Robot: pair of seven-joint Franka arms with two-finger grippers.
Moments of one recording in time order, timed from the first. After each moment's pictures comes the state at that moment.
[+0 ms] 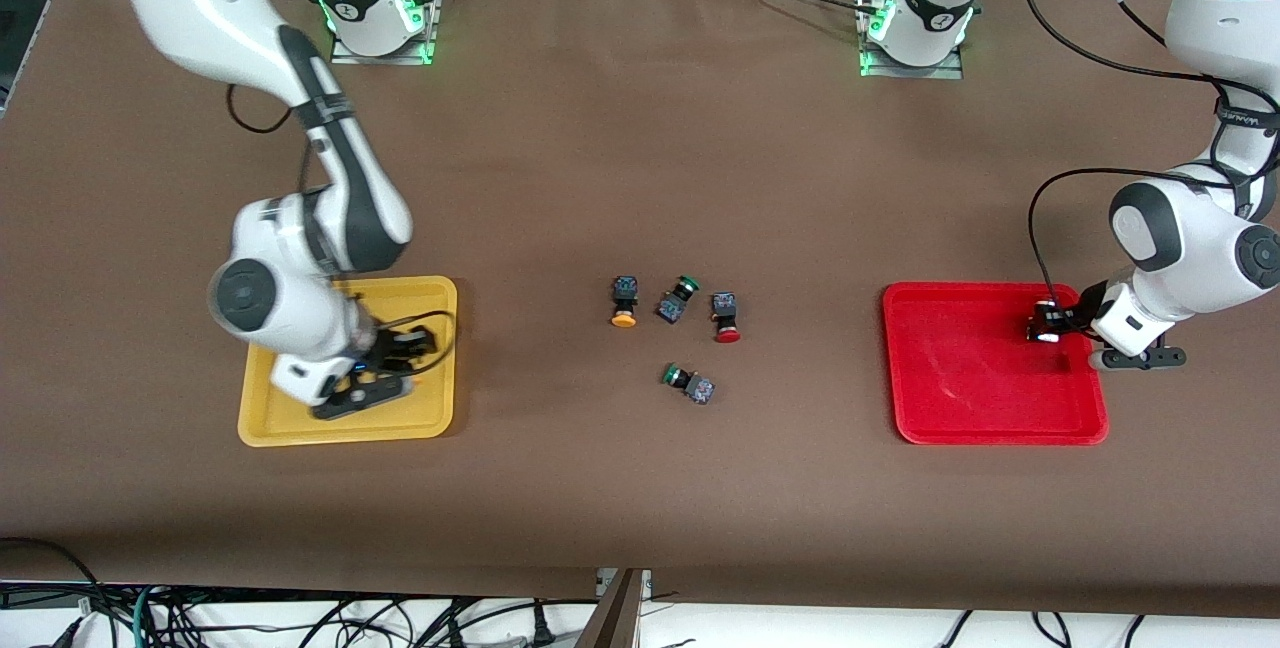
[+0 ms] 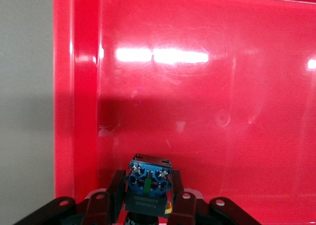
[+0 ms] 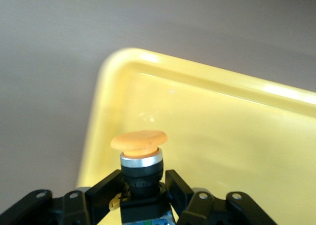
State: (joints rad) left arm 0.26 0.56 0.01 -1.93 -0.14 2.43 0.29; right arm 0.17 0.65 0.00 -1.57 0.09 2.21 -0.20
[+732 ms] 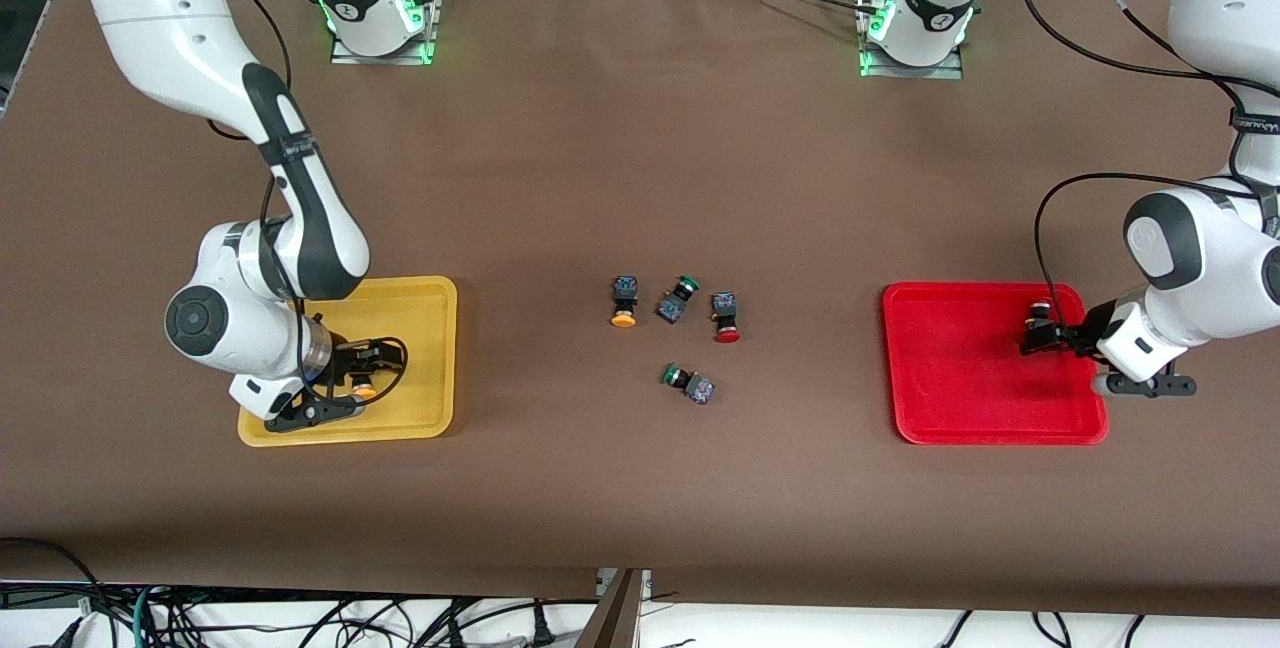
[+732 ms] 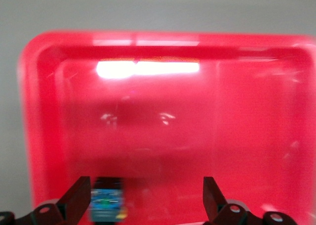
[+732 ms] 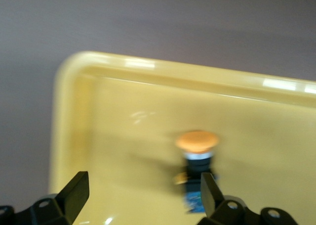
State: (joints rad) left arm 0.16 0.54 -0.02 -1.71 -0.14 2.21 0.25; right arm 0.16 0.70 0.02 -1.50 0.09 2.18 -0.06
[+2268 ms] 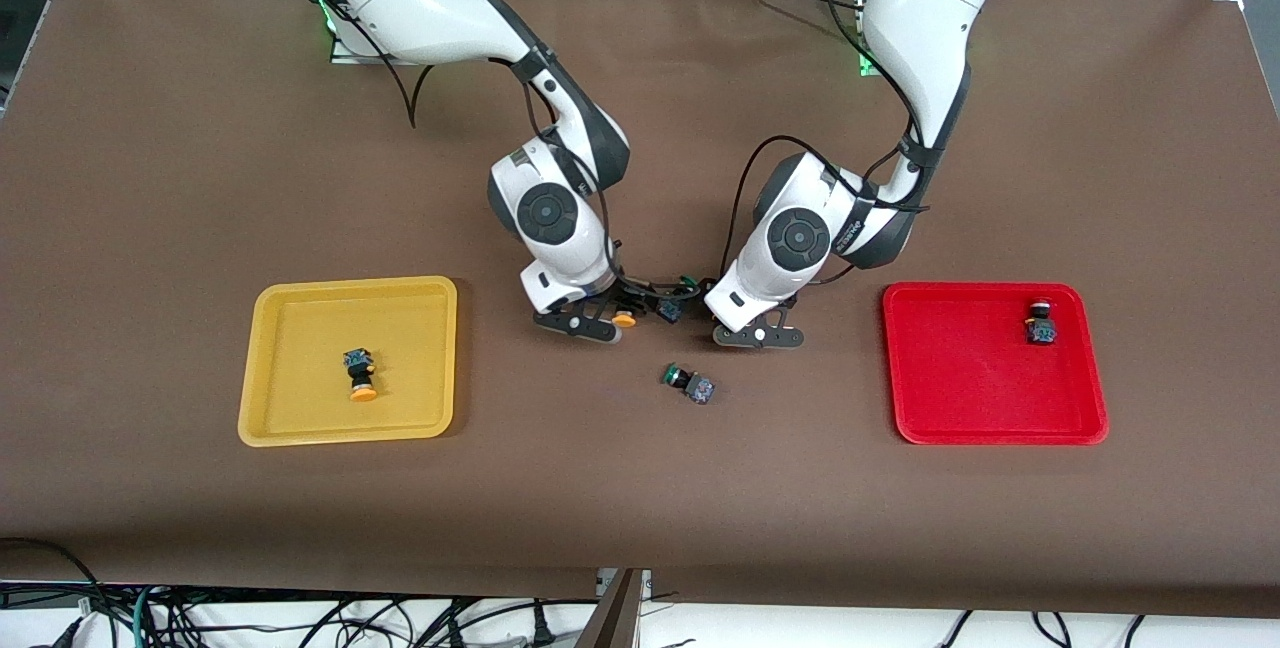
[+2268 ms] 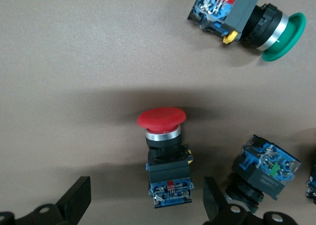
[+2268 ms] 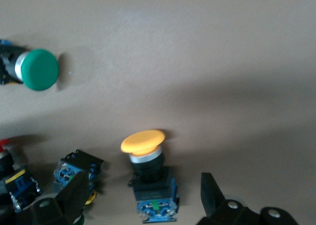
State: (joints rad) left arm -0.52 0.70 -0.02 -1.67 -0.14 2.33 -0.42; right arm 0.67 0.83 0.03 -1.44 0.14 2.39 0.85
